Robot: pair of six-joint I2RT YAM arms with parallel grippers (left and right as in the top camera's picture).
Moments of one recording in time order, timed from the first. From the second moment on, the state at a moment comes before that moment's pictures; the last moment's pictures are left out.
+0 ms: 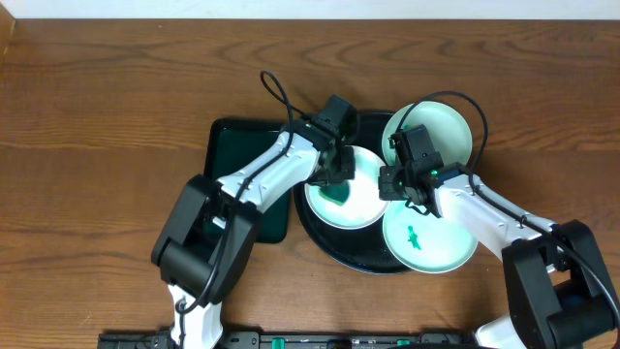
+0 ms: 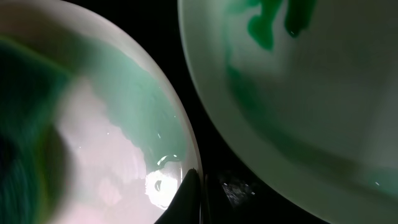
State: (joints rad) left arm -0.59 1.98 1.36 -0.66 0.22 -0.59; right arm 0.40 1.69 0.88 -0.33 -0.04 0.38
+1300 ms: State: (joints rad) left arm -0.61 1.97 1.30 -0.69 0.10 -0.56; right arm 0.40 1.69 0.88 -0.32 -0.05 0.38
